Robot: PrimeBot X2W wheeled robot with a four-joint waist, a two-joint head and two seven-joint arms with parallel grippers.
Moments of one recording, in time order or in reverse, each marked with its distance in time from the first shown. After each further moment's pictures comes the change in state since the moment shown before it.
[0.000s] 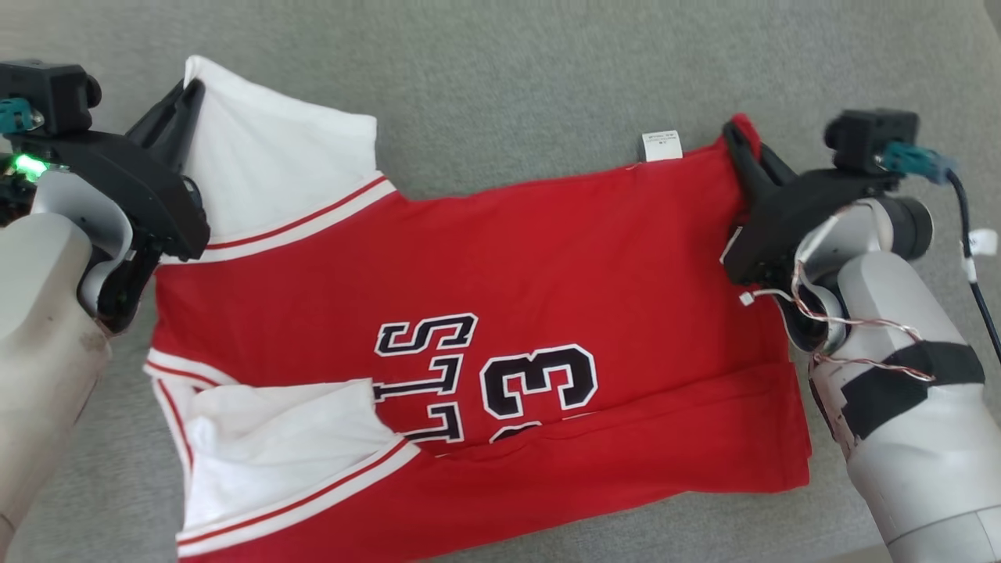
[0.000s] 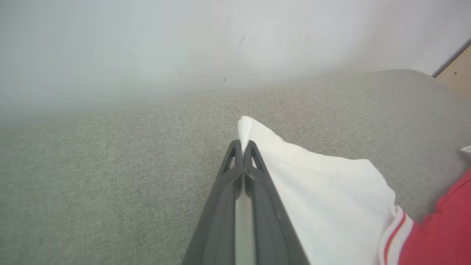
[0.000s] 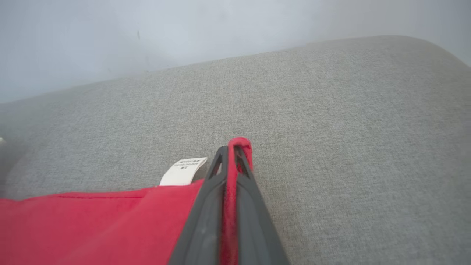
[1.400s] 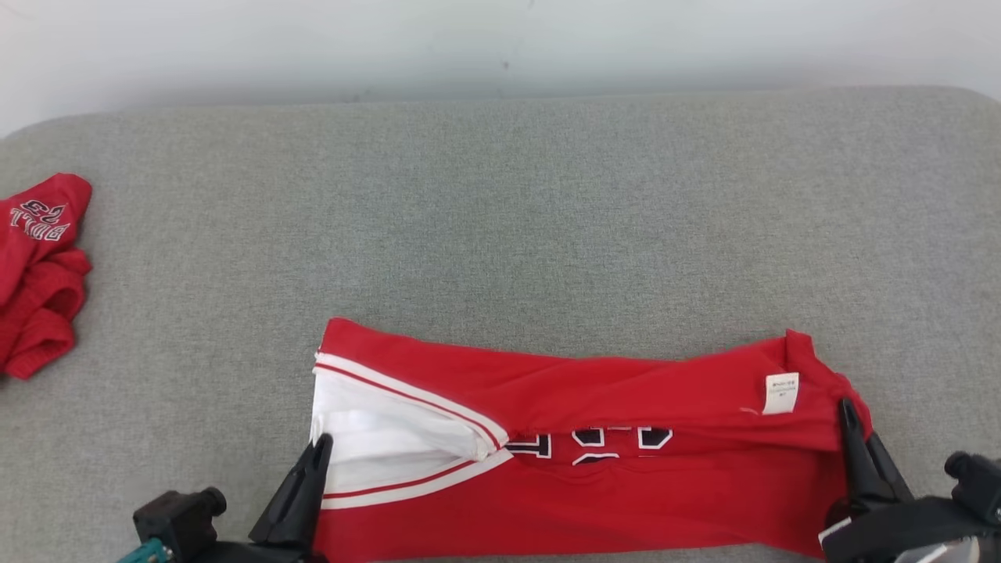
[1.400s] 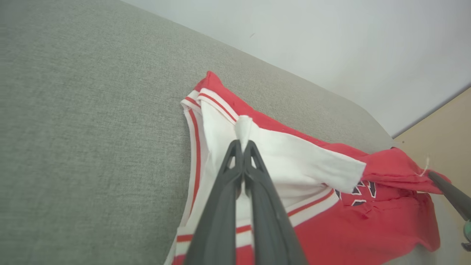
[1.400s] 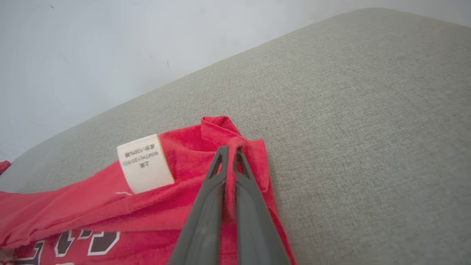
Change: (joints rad) left arm 1.042 -0.169 0.561 -0.659 0.291 0.025 -0.072; right arm 0.733 -0.110 -0.105 -0.325 0.209 0.000 -0.331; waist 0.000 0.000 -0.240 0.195
